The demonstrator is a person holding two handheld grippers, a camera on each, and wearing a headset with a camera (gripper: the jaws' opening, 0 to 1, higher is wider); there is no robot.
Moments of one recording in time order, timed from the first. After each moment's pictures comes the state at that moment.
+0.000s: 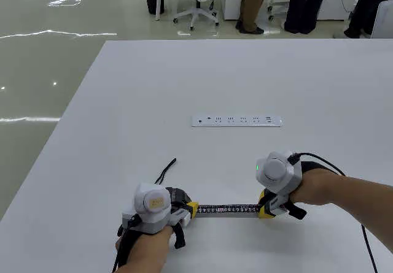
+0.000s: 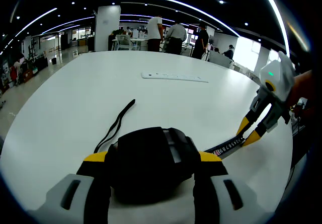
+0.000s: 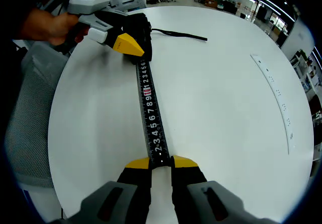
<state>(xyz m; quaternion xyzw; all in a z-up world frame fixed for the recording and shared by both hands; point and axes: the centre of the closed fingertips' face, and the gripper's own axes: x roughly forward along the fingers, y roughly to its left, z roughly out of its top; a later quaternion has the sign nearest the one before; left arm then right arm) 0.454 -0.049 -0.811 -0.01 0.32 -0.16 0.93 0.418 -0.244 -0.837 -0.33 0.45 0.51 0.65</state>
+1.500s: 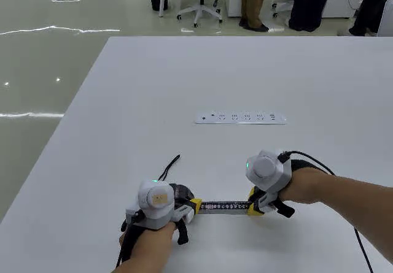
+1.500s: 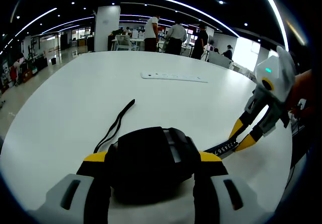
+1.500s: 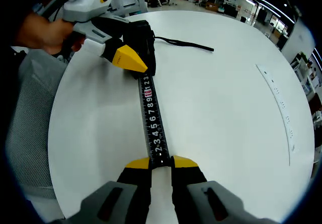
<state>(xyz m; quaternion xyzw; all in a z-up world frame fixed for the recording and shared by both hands) 0.455 -0.048 -0.811 -0.01 0.32 -0.17 0.93 0.421 -0.209 -0.838 -0.32 0.44 0.52 0.66</state>
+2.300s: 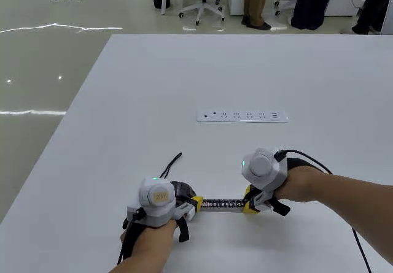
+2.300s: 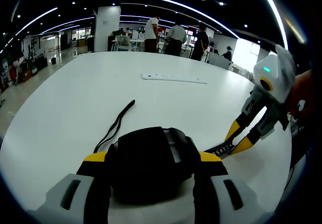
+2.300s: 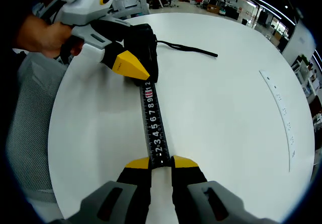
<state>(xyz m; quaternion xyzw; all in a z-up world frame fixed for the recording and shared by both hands) 0.454 -0.048 -0.810 -0.02 0.31 -0.17 0.93 0.422 -0.195 -0.835 -0.32 0.44 0.52 0.66</state>
